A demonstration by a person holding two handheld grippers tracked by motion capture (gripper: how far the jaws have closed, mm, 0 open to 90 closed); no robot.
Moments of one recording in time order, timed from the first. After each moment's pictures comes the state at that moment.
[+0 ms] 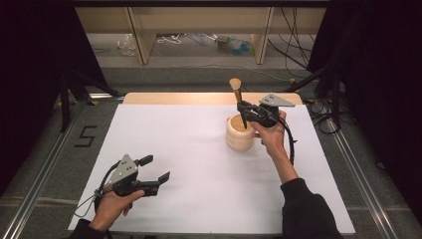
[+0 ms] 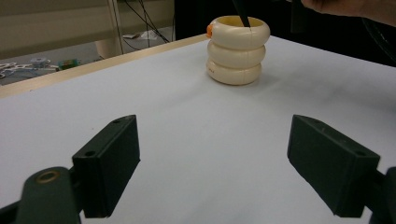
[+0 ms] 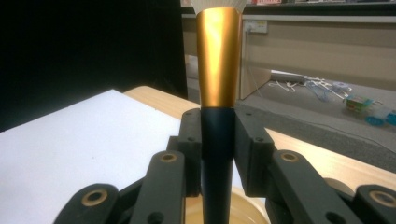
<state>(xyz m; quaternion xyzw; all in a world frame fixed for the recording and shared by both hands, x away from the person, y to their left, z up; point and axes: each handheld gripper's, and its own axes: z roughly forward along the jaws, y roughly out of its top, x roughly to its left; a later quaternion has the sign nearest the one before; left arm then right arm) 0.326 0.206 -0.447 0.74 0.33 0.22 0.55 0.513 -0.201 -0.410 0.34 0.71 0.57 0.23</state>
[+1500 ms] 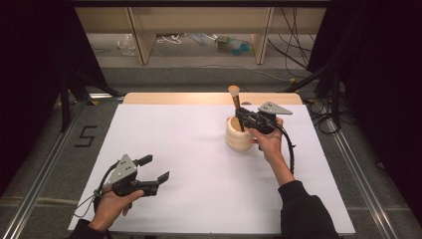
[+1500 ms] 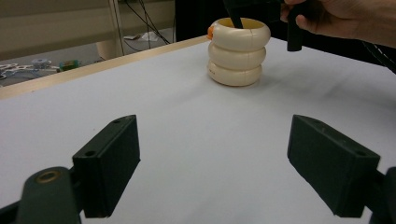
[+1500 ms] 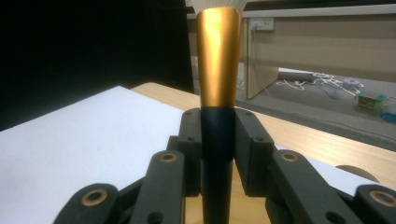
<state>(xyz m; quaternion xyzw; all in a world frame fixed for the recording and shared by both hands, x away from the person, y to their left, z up) 0.326 0.207 -0.446 0.74 0.33 0.22 0.55 0.511 -0.201 -0.437 0.35 0.70 0.58 0.21</state>
